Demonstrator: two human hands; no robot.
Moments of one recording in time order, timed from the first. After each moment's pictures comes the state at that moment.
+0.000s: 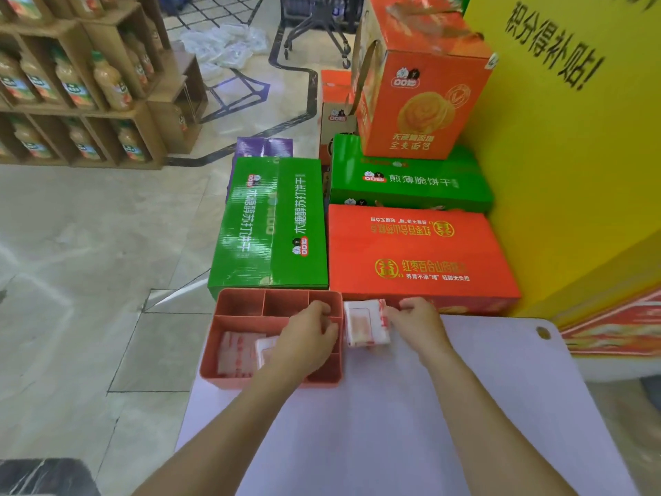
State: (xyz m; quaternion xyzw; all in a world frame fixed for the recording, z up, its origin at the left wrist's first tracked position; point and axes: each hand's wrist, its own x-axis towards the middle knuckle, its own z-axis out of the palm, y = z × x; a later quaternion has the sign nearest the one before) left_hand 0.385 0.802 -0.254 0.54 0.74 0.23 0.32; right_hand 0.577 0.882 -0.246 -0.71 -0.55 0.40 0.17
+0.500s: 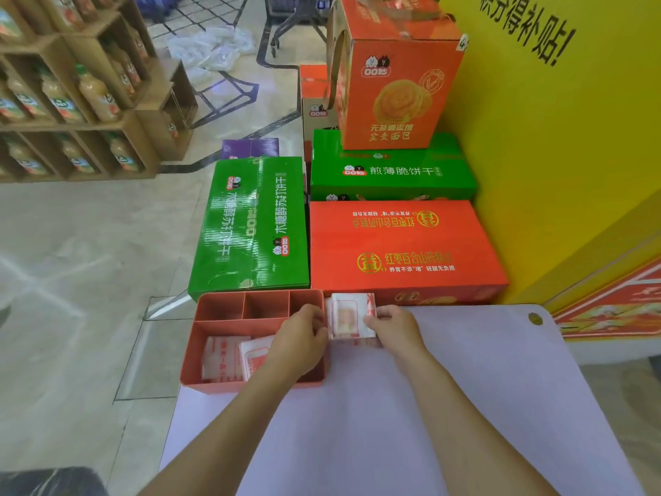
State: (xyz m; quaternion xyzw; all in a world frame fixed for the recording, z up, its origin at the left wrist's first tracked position) left_hand 0.410 0.813 -0.268 0.53 0.76 0.20 0.32; right_hand 0.588 0.875 -0.281 -0.66 -0.44 0.55 0.25
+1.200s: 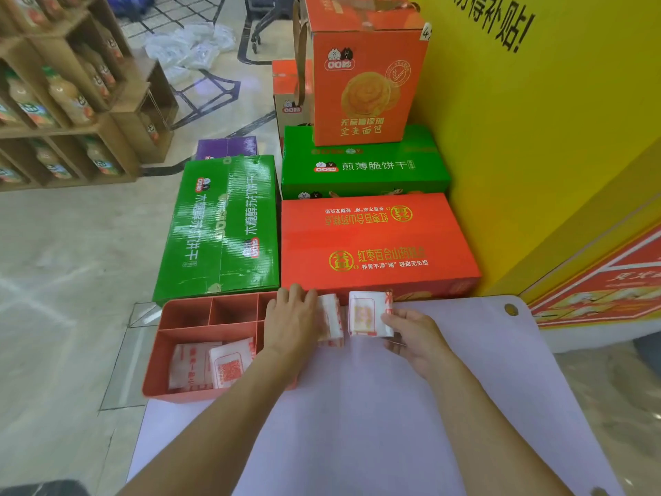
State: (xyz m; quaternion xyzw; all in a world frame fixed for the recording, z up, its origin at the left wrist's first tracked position) left_hand 0.448 0.857 -0.291 0.66 0.75 0.00 0.02; right_hand 0.672 0.890 -0.292 -0.62 -0.28 0.66 0.31
